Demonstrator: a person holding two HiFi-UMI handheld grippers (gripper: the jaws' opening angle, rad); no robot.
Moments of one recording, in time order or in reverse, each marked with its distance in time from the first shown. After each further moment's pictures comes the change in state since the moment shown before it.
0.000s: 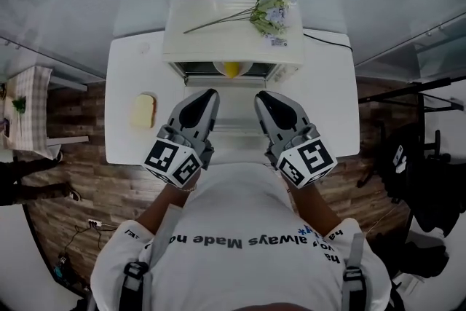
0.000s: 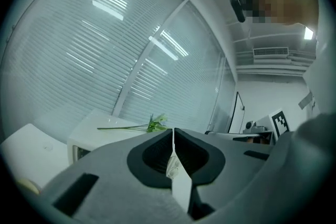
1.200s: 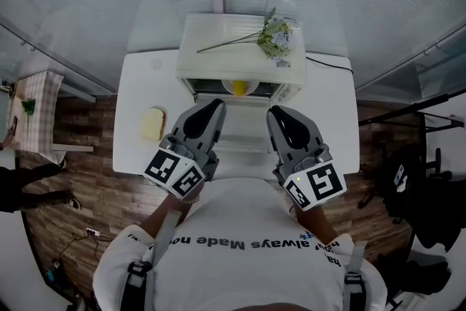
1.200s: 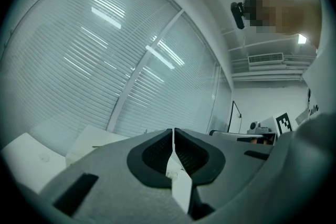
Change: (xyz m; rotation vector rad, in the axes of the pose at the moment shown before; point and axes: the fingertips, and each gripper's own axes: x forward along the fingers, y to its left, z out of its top) left arm -0.014 -0.024 0.056 0.016 -0.086 -0.030; right arm -0.024 0.024 0.064 -0.132 -0.061 -0.031
